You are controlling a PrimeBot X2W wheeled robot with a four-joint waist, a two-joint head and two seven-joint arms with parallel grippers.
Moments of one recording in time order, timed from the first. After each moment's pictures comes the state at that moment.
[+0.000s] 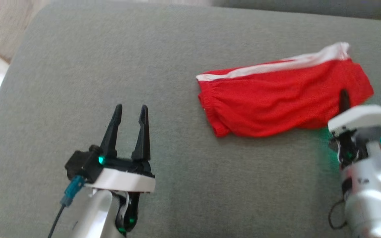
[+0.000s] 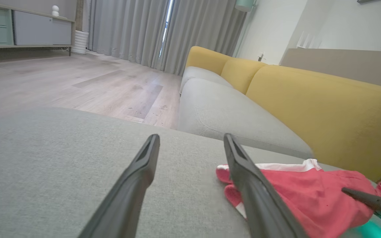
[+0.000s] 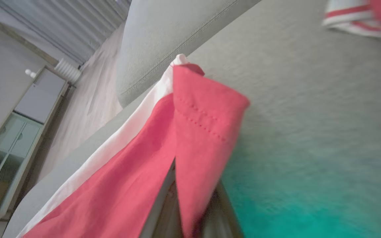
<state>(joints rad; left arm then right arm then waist) -0.24 0.04 -0.32 0.23 -0.41 -0.07 -0.26 -0.64 -0.07 -0.29 0.93 0.46 0.13 0.02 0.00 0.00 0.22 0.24</state>
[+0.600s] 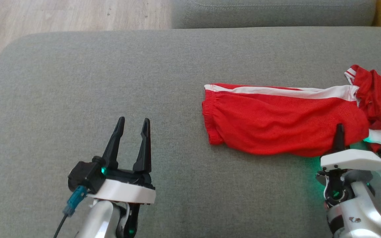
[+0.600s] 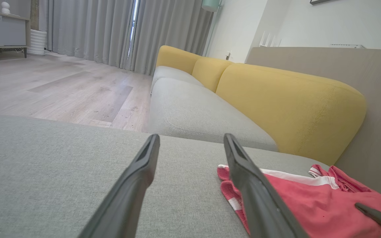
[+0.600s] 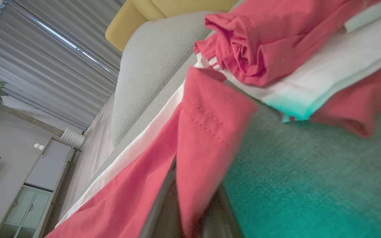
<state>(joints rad) -0.18 0.04 -0.32 0.24 -0.38 -0.09 -0.26 -0.39 -0.06 -0.11 0.82 0.80 0.13 -0.20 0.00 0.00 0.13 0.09</state>
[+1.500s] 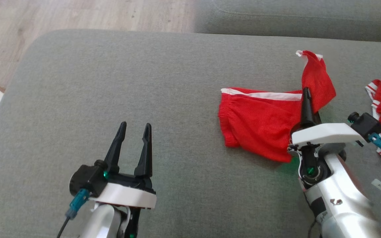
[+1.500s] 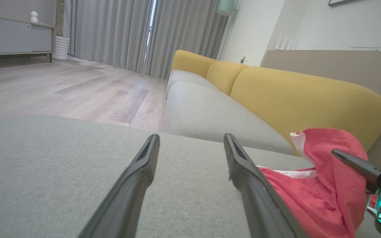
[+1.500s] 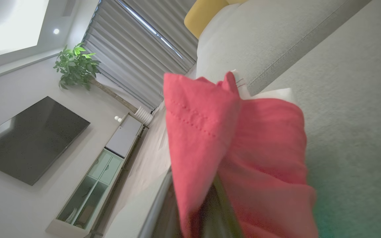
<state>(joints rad) -0.17 0.05 -0.32 0.25 -0.37 -0.09 -0.26 -0.47 -0.06 0.19 0.71 0.95 0.13 -0.25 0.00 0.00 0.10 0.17</state>
